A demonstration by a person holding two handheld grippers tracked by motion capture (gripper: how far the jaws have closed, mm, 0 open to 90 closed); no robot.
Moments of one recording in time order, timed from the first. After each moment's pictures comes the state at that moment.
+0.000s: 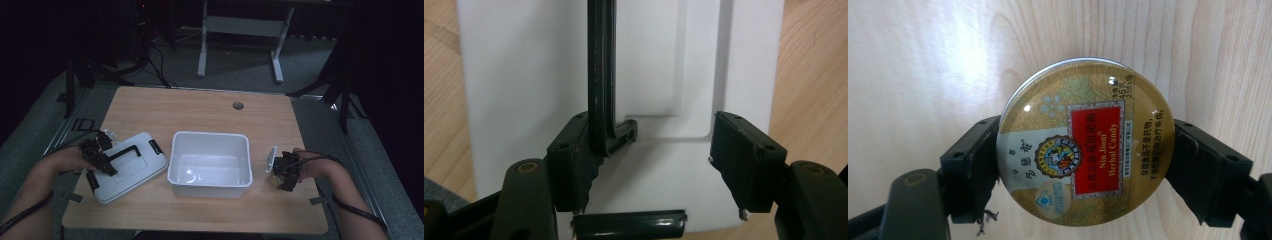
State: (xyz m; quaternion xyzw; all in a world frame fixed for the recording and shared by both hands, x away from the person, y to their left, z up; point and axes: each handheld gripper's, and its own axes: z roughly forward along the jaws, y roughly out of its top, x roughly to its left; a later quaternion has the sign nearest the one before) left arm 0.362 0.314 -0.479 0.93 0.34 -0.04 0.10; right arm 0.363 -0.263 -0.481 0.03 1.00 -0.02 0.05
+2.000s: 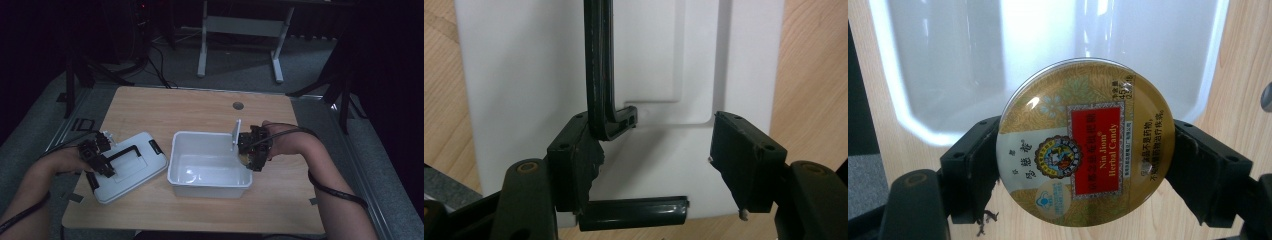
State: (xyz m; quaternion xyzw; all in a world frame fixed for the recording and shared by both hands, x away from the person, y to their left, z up) left arm 0.358 0.315 -0.478 0.94 0.33 -0.04 0.09; right arm 0.359 -0.141 -0.375 -0.02 0.99 0.01 0.11
